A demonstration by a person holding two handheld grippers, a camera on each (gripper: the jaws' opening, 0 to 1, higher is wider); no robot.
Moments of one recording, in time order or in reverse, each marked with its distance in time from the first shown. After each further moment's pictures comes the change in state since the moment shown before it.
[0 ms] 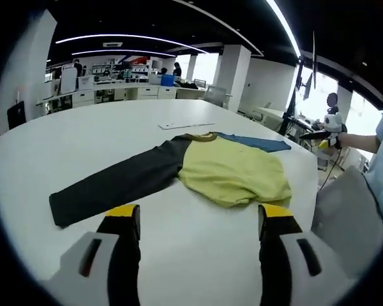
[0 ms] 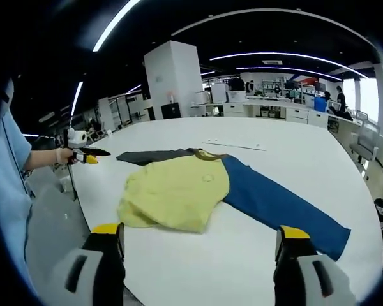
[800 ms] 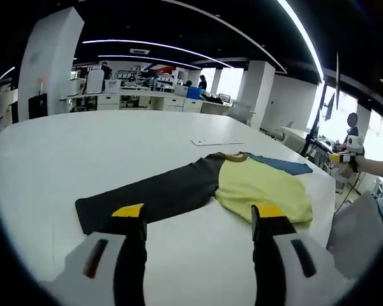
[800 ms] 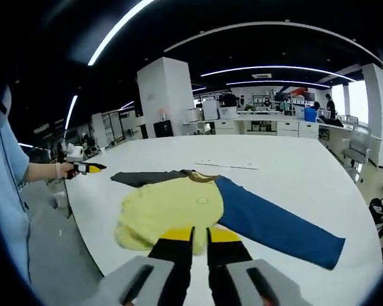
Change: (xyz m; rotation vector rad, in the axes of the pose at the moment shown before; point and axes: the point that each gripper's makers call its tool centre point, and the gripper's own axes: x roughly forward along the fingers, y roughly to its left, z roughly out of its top) left arm -0.017 0.071 0.025 -0.084 -0.107 0.148; right arm -0.004 0.002 0.032 0.040 -0.089 -0.041
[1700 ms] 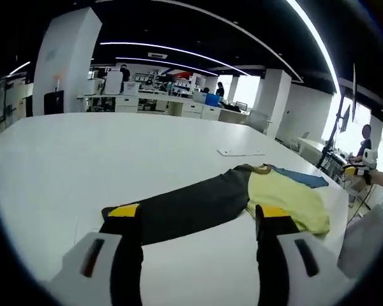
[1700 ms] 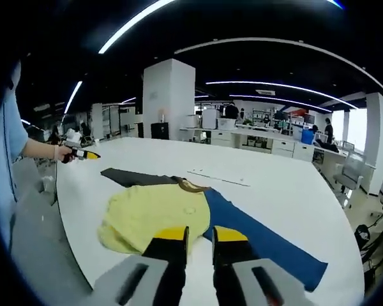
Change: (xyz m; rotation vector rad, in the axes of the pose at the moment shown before) left arm 0.002 0.070 0.016 -0.075 -0.044 0.114; right arm -0.001 -0.012 0.022 -0.128 -0.088 -0.096
